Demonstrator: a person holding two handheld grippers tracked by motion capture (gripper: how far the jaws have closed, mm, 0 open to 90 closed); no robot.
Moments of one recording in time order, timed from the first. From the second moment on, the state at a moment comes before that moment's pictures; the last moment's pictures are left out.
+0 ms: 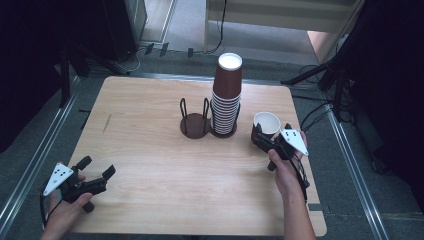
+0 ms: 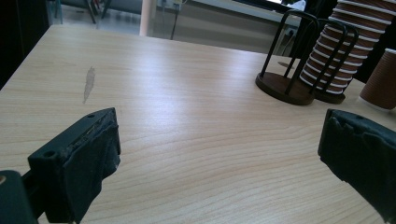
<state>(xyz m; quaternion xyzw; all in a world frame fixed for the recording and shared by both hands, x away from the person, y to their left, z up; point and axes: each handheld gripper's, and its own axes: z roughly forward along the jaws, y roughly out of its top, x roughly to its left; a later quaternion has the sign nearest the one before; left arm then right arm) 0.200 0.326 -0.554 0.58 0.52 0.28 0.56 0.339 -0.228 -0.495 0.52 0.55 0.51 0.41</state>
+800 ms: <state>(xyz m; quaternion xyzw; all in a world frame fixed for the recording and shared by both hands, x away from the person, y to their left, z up) 0.200 0.325 -0.554 0.59 0.52 0.29 0.56 0.290 -0.246 -0.502 0.50 0.56 0.52 0.40</state>
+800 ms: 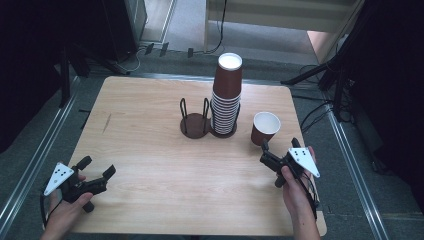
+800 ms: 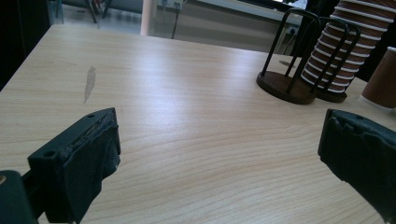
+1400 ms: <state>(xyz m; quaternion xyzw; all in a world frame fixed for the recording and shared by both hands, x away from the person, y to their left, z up) 0.199 0.325 -0.554 0.58 0.52 0.29 0.56 0.262 -0.256 -0.511 0.50 0.56 0.52 0.40</state>
